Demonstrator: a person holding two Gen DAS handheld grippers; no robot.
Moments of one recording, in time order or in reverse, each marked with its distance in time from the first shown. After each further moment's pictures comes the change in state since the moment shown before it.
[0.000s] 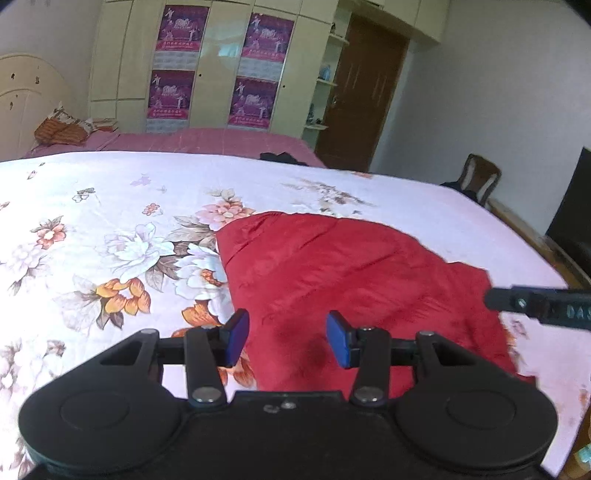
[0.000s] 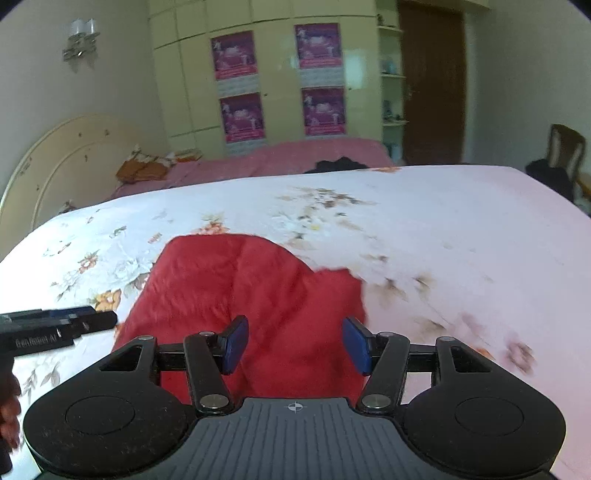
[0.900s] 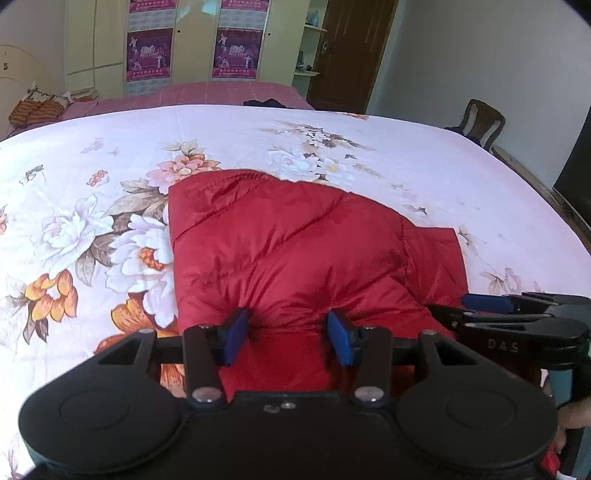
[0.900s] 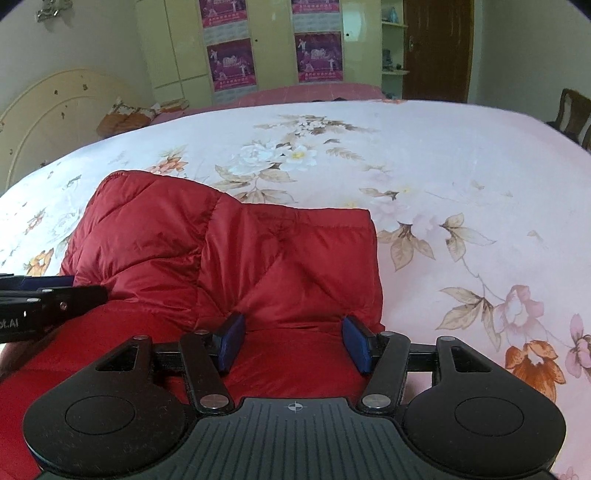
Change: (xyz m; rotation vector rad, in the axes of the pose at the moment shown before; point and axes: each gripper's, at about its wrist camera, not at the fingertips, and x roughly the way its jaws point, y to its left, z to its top) left arm 0.077 -0.031 0.009 0.054 0.173 0.000; right arm 0.104 -0.044 -0.027 0.015 0.174 -0.026
